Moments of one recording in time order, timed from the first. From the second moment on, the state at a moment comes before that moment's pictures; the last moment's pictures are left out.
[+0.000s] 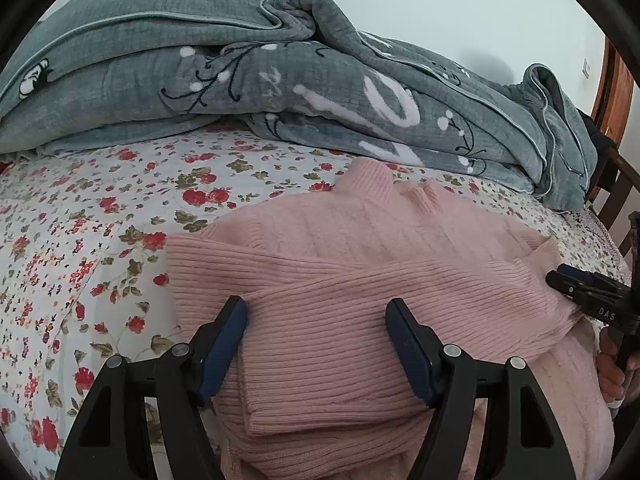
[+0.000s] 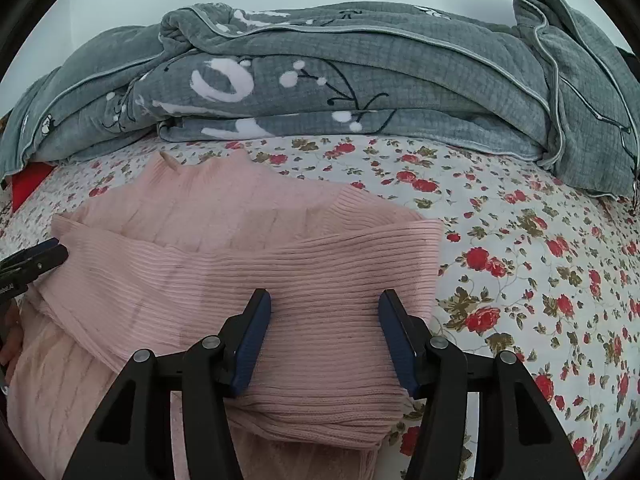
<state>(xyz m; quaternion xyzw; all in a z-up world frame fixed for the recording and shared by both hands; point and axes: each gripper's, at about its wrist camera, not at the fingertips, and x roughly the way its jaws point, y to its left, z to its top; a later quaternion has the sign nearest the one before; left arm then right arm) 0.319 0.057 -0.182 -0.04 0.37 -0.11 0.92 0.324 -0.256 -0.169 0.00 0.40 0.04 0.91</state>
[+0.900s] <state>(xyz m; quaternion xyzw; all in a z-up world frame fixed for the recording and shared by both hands) 0.124 0.096 -0.182 -0.09 0.36 -0.03 0.93 0.105 -0.279 -0.129 0.04 0.35 0.00 0.94</state>
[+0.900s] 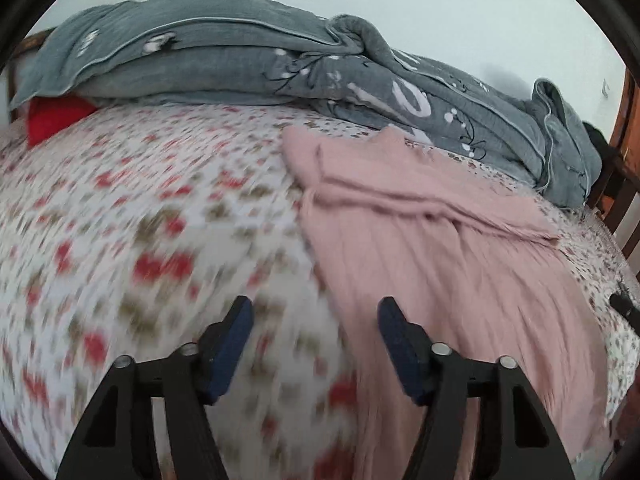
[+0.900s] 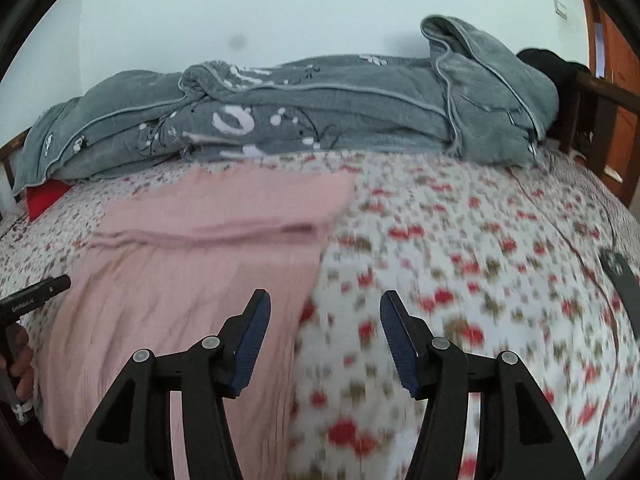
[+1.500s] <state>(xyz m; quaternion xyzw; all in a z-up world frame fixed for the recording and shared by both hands) 0.022 0.084 -0.207 -0.12 0.40 -0.11 0.90 0.002 -0.257 -0.177 0.08 0.39 0.07 0.91</state>
